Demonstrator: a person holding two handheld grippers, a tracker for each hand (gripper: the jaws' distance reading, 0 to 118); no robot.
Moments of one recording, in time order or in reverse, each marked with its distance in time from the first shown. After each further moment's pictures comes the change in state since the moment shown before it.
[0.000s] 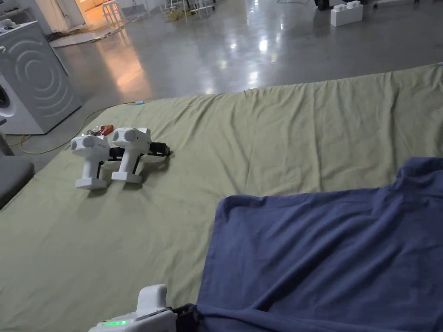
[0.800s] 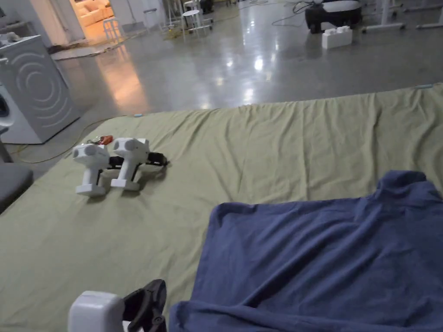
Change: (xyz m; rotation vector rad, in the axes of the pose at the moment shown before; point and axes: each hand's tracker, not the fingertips) left arm 0.089 -0.029 0.220 0.471 0.035 -0.233; right arm -0.053 0.030 0.038 0.292 0.025 0.232
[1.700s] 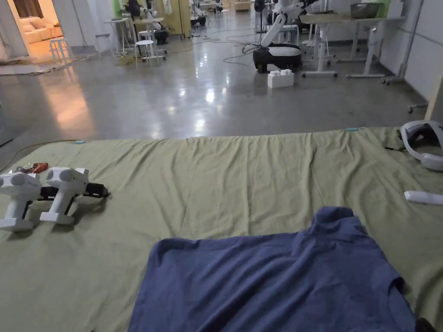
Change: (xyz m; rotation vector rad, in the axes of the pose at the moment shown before) left arm 0.058 0.011 0.084 0.476 0.168 -0.148; right arm 0.002 0.015 0.010 0.114 -0.093 0.010
